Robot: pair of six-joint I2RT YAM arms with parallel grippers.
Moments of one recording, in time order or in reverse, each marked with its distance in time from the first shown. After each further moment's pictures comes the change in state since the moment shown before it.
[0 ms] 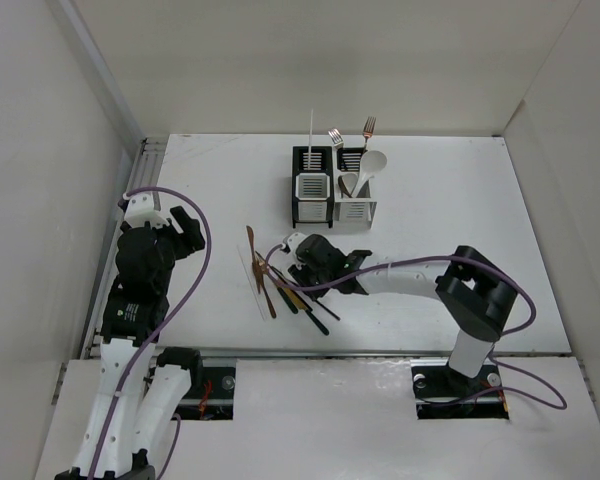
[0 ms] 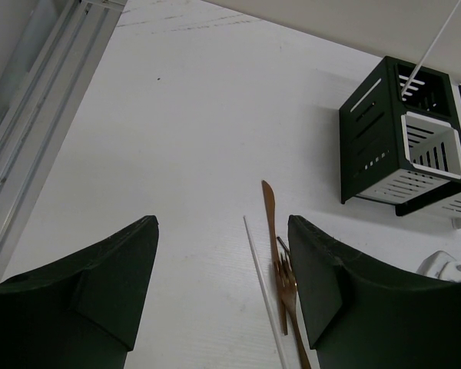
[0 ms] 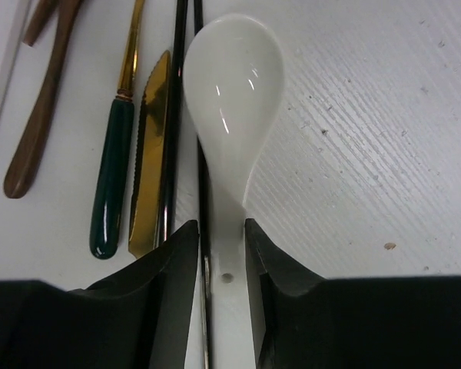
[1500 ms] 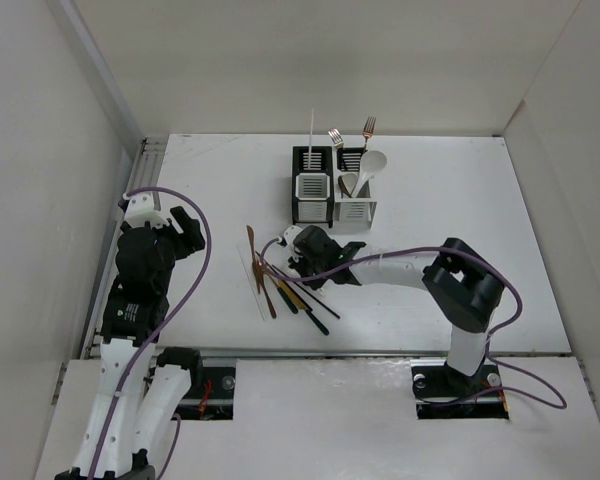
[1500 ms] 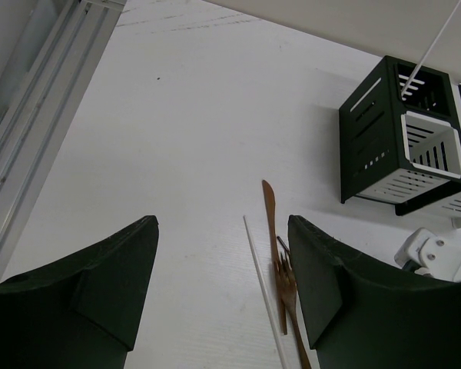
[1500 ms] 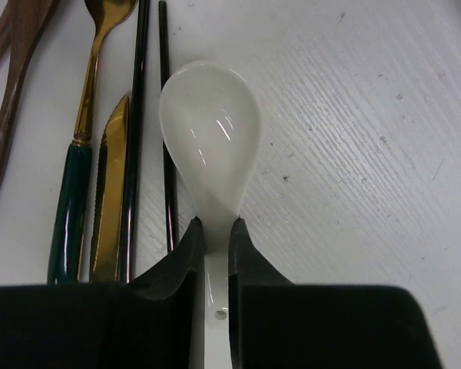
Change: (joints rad) left arm 0.000 0.000 0.000 -0.001 0.001 0.000; right arm -0.047 0.095 0.075 0.001 -0.003 -0.082
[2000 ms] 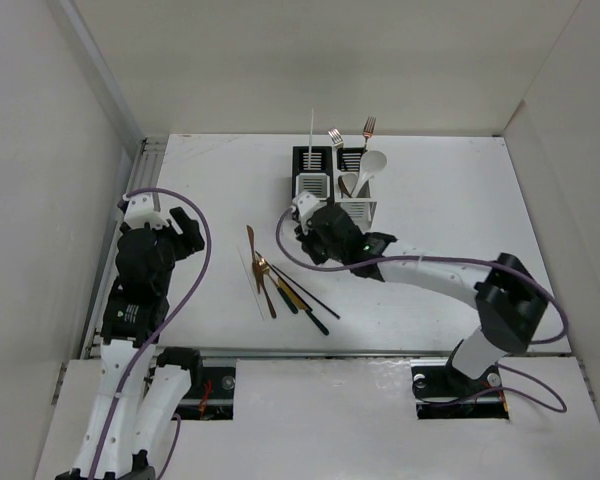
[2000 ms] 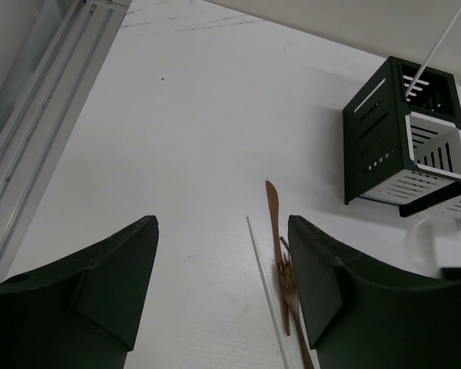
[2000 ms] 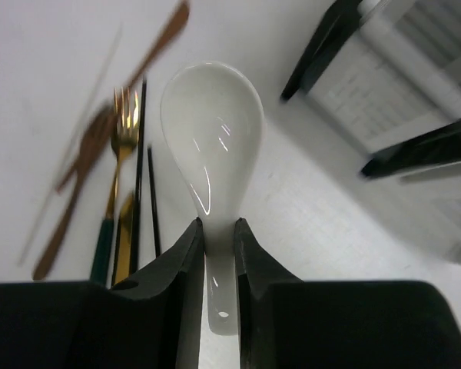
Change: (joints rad) left arm 0.000 -0.006 -0.003 -0.002 -0.009 0.004; right arm -0.022 -0.204 -0.004 0.053 0.097 -0.005
